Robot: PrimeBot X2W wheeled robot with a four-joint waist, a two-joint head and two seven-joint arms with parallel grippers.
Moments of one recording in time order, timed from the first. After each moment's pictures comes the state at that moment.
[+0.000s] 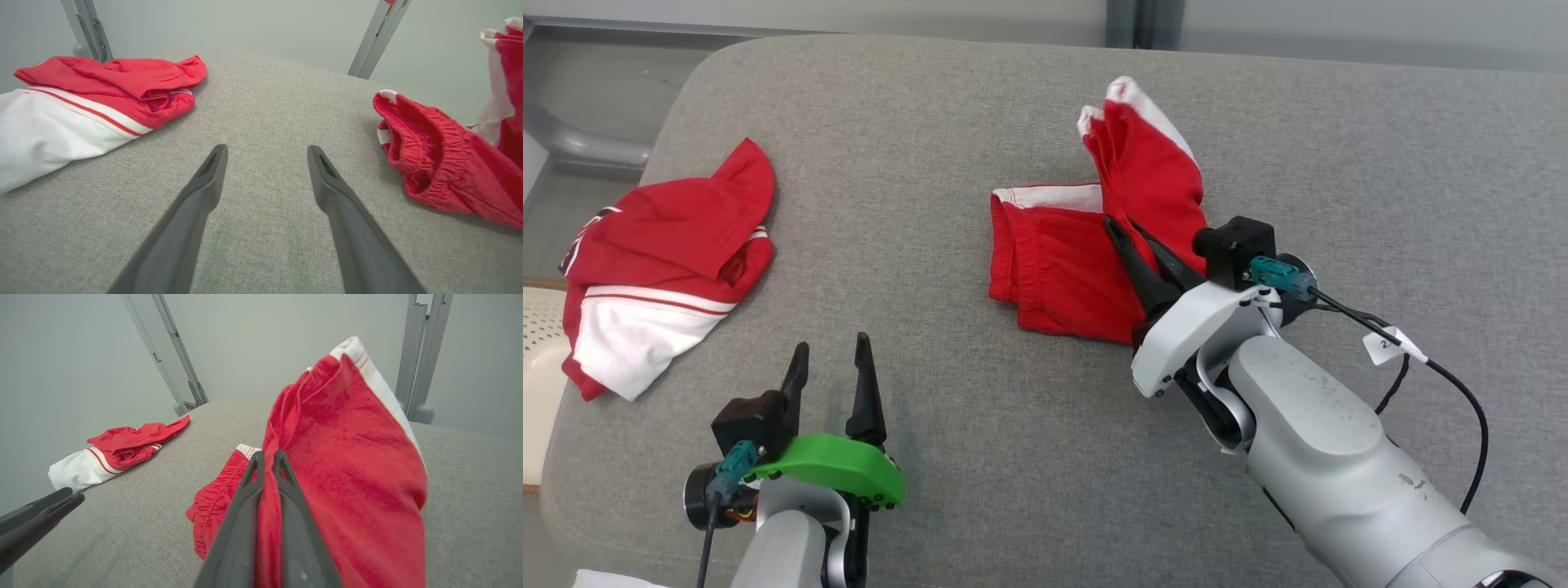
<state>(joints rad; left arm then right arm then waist) -0.25 0.05 -0.16 0.47 -0.38 0.02 -0.26 -0.70 -0.06 0.57 0.70 0.48 0.13 -0.26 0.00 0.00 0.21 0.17</state>
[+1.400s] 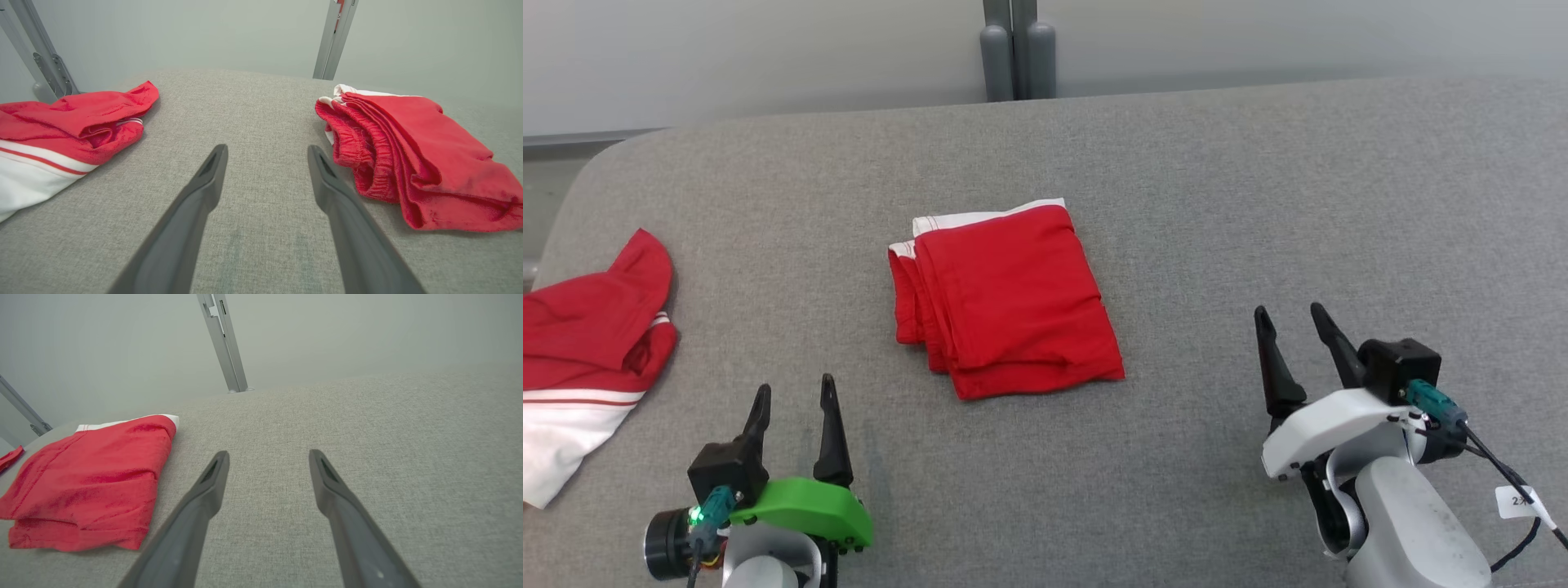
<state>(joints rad) -0.17 0.05 -0.06 0.44 -0.24 0.02 -0.26 -0.32 -0.05 0.09 0.52 0.25 0.13 -0.26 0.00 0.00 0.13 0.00</state>
